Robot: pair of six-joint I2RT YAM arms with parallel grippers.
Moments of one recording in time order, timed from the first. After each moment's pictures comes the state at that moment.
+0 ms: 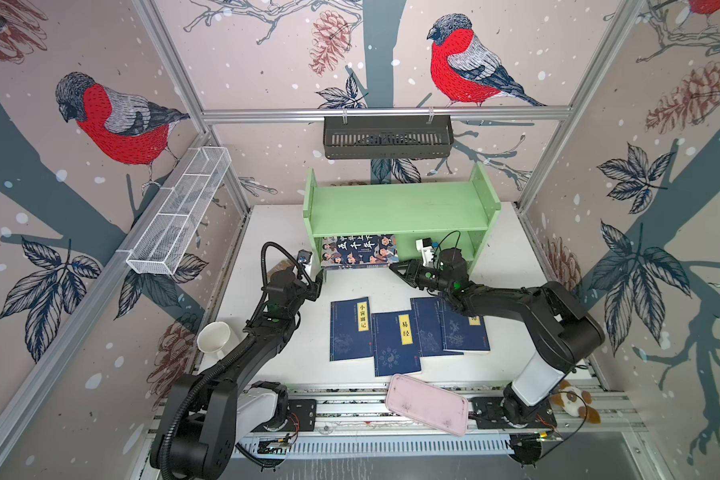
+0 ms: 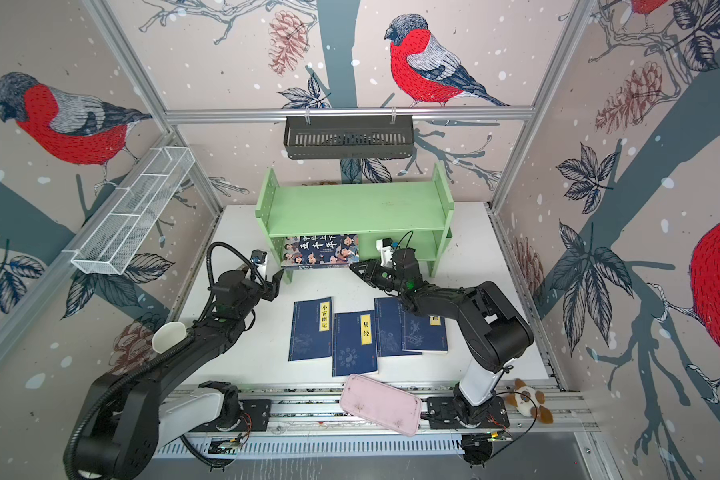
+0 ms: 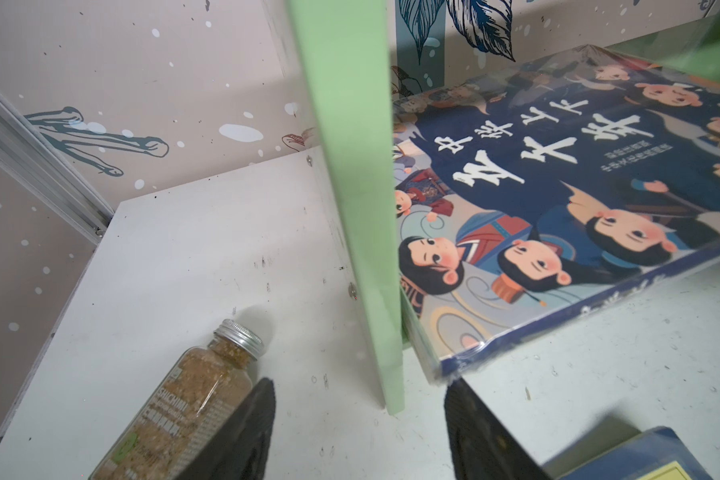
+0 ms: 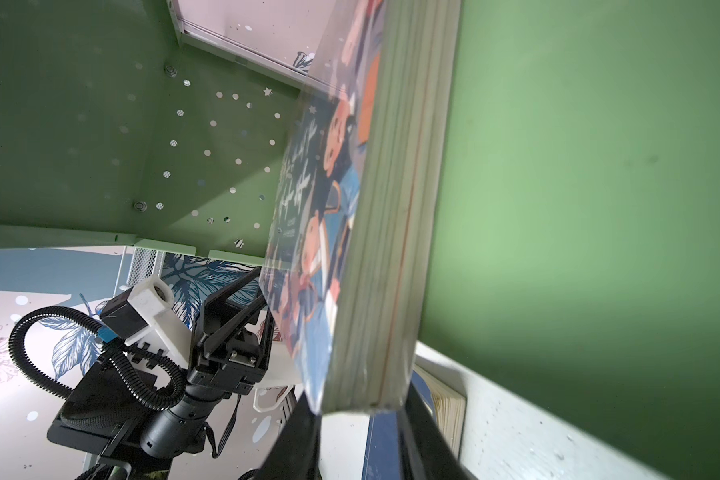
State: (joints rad) left arm -0.18 1.13 0.41 0.38 0.06 0.15; right arm 0.53 1.70 0.74 0.68 -0.58 1.03
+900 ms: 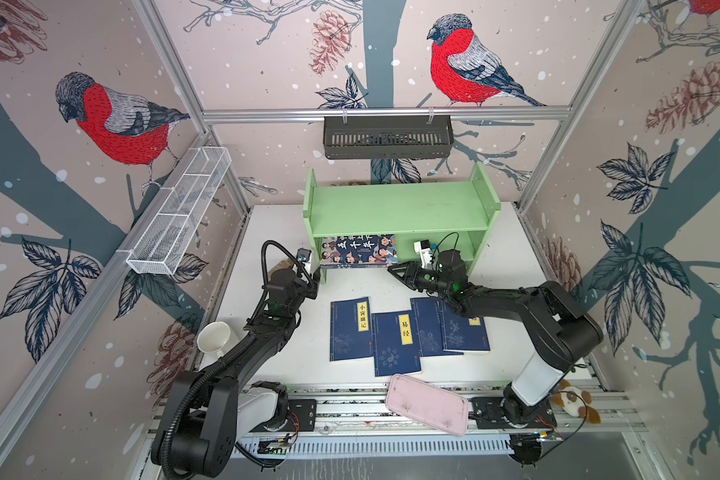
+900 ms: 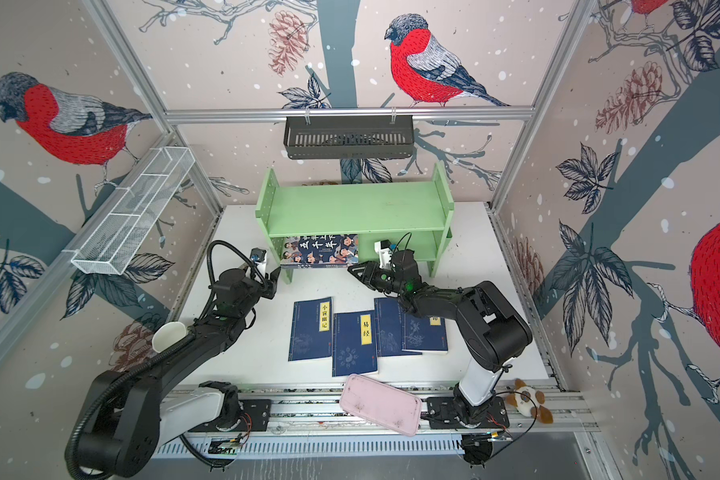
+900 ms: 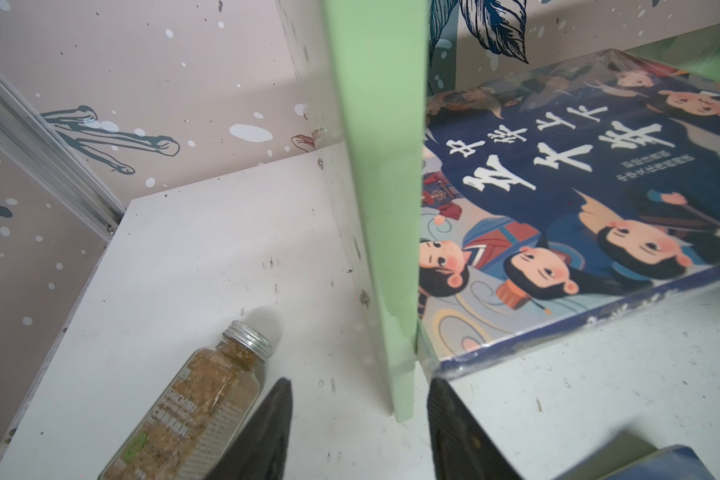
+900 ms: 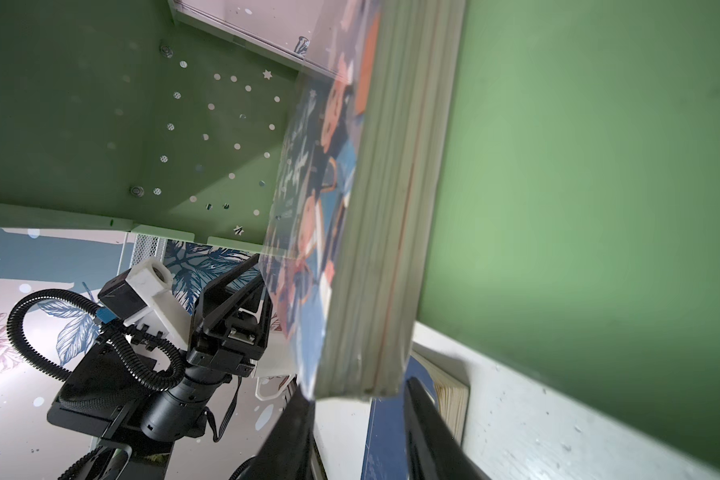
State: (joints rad) left arm -0.18 1.15 0.43 0.38 0.02 0.15; right arm 0.54 1.71 0.73 0.70 -0.60 1.03
